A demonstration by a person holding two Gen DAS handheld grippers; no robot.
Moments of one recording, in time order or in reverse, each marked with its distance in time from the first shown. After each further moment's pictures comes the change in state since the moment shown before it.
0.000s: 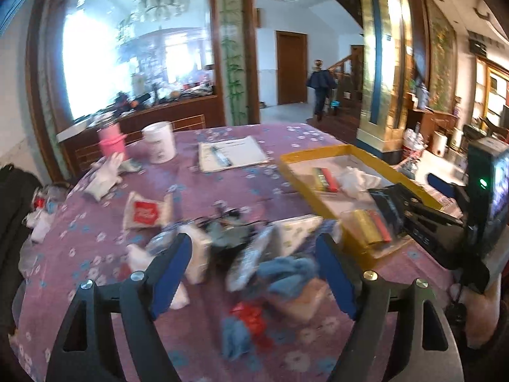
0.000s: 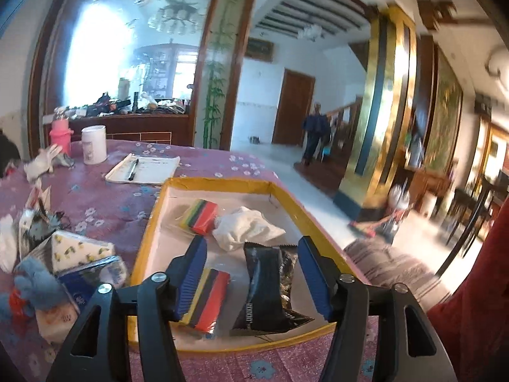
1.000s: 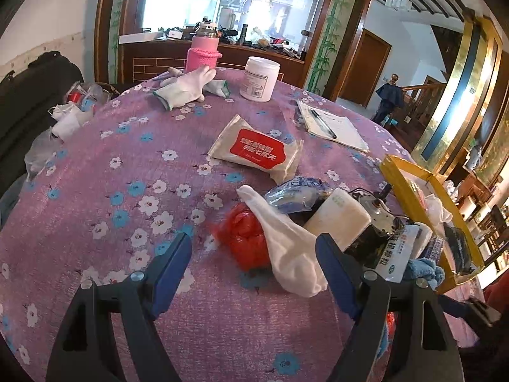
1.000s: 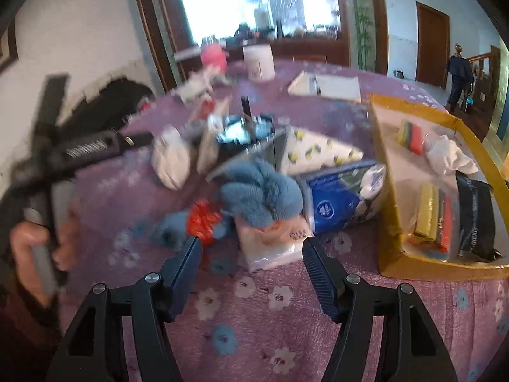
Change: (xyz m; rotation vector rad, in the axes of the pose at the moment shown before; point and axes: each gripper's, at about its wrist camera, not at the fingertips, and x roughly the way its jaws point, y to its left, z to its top) left arm 0.044 0.149 -0.048 -0.403 0.150 0.080; right arm -0.016 0.114 -0.032 -0.090 0.373 0.714
